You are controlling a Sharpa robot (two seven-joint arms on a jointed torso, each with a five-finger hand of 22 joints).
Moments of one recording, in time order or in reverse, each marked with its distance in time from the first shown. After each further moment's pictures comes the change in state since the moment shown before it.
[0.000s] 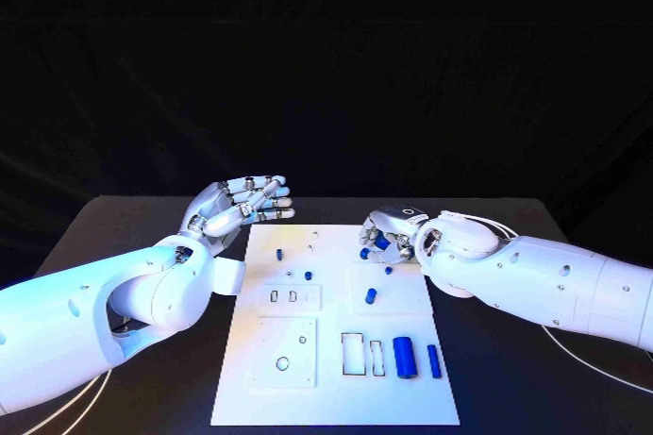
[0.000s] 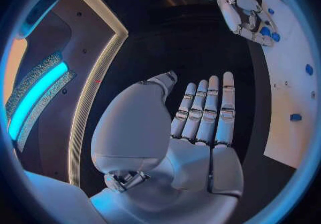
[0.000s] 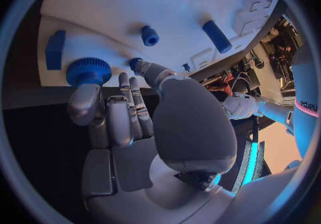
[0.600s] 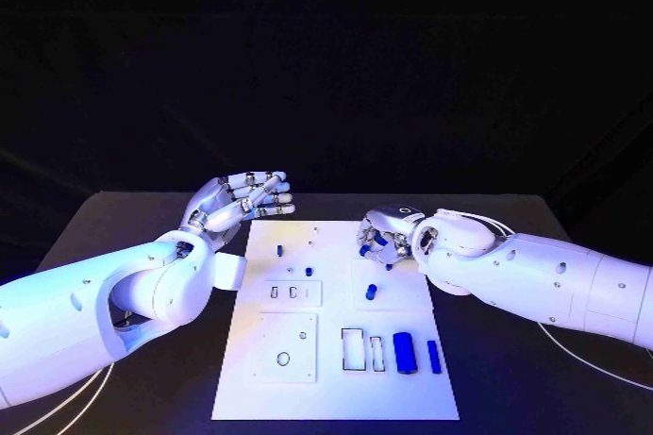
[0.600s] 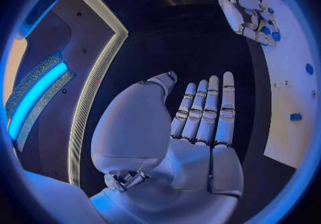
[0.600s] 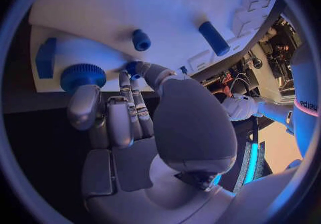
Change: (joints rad) left arm 0.000 0.004 0.000 -0.008 0.000 0.003 -0.001; left_hand 0.000 0.000 0.001 -0.001 0.000 0.000 0.000 0.000 0.000 0.000 0.000 -0.003 -0.001 0.000 0.000 0.000 0.002 0.000 0.000 0.000 0.000 0.000; right arm -0.004 0.012 -0.002 0.000 0.002 0.021 0.000; right_hand -0.004 -0.004 0.018 0.010 0.000 0.000 0.000 0.000 0.007 0.021 0.000 0.006 0.000 0.000 0.000 0.013 0.006 0.000 0.015 0.000 0.027 0.040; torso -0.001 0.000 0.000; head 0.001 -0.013
